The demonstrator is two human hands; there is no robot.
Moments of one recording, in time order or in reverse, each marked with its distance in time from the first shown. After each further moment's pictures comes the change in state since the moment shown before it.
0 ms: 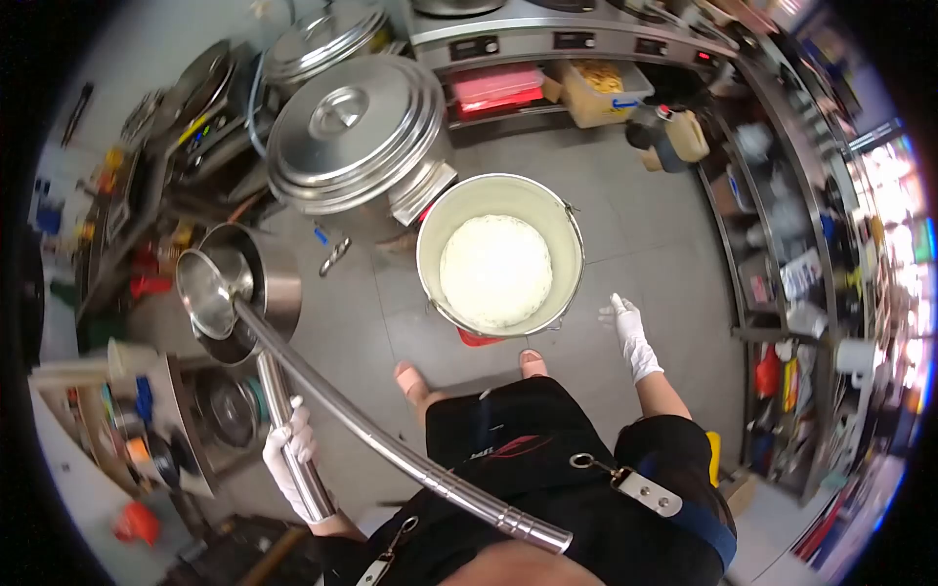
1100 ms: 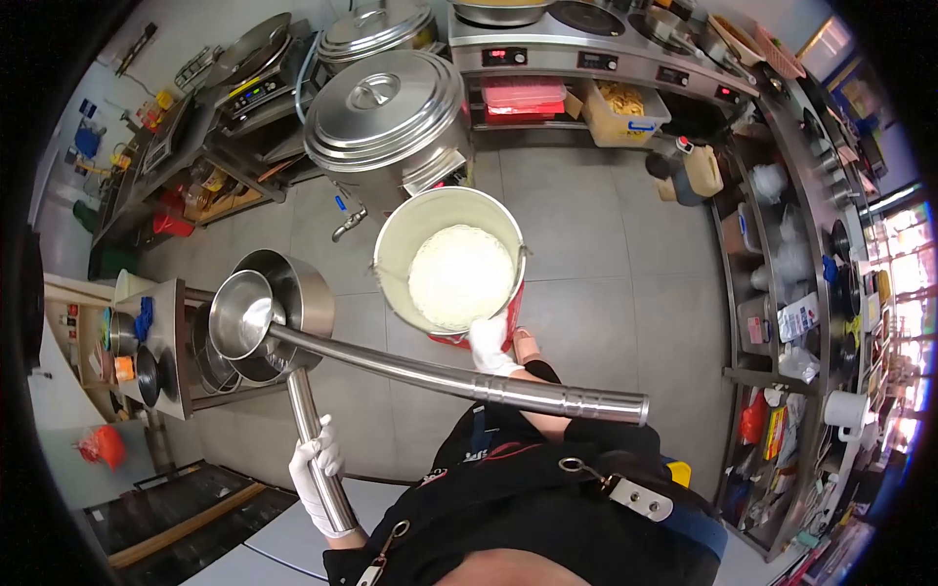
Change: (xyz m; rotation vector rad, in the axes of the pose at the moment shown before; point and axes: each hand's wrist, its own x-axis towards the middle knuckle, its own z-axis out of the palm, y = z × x) left_hand -0.155 -0.126 0.029 0.027 0.151 0.085; right_hand -0.128 0.033 0.193 0.043 -0.044 -0.312
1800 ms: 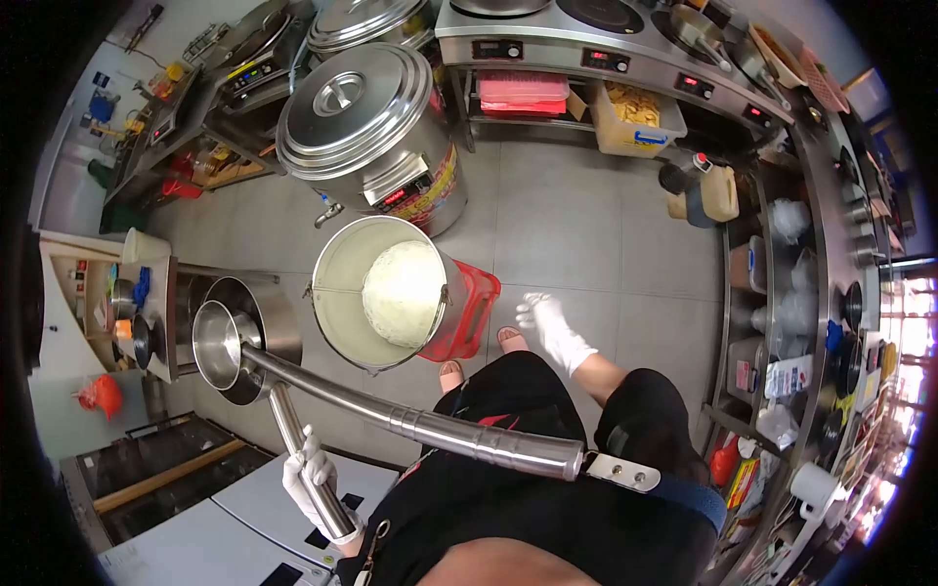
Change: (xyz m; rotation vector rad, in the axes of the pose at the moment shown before) left_hand 0.010 -0.116 0.132 -0.401 0.100 0.211; right_hand 0.204 -0.068 -0.190 -0.026 -0.438 0.458
